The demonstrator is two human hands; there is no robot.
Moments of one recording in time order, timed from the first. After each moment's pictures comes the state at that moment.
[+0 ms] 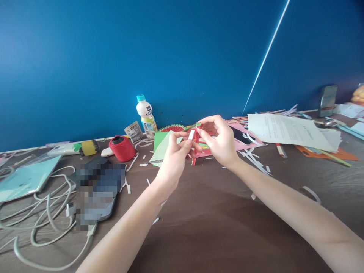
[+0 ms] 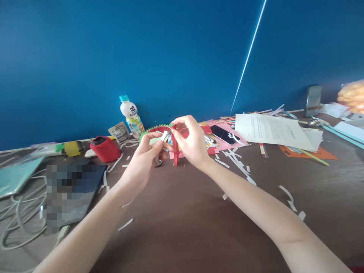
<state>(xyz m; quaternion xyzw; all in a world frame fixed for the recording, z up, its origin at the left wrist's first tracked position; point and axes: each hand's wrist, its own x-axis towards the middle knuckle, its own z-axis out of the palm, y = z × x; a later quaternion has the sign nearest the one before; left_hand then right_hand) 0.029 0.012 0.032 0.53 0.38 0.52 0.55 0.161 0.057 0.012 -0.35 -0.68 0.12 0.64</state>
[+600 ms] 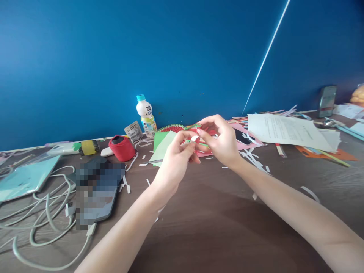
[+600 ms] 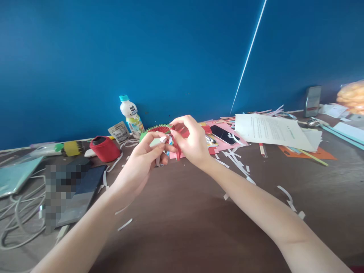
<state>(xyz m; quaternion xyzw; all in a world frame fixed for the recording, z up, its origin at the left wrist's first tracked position) 0.028 0.000 0.046 0.55 0.38 0.49 0.56 0.164 0.051 0.019 -0.35 -0.70 0.09 0.61</state>
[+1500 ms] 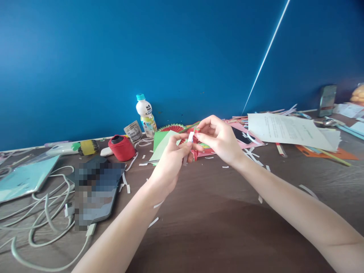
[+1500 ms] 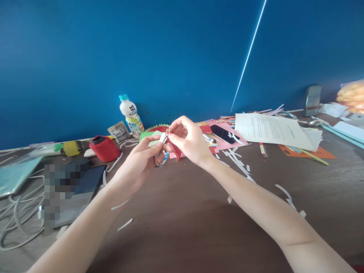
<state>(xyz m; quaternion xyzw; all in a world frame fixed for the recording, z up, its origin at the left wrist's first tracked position) 0.022 0.005 0.041 0.49 0.38 0.49 0.61 0.163 0.041 0.031 -0.37 -0.67 0.30 0.57</state>
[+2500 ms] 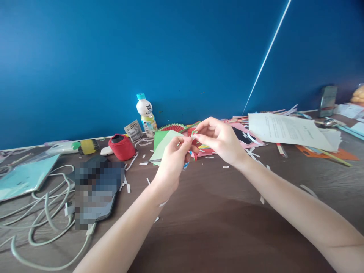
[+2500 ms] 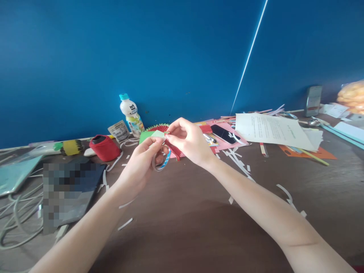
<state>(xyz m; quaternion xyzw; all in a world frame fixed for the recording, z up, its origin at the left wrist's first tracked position) 0.026 0.010 0.030 0.50 0.41 0.51 0.56 0.165 0.039 0.033 -0.35 -0.69 0.34 0.53</state>
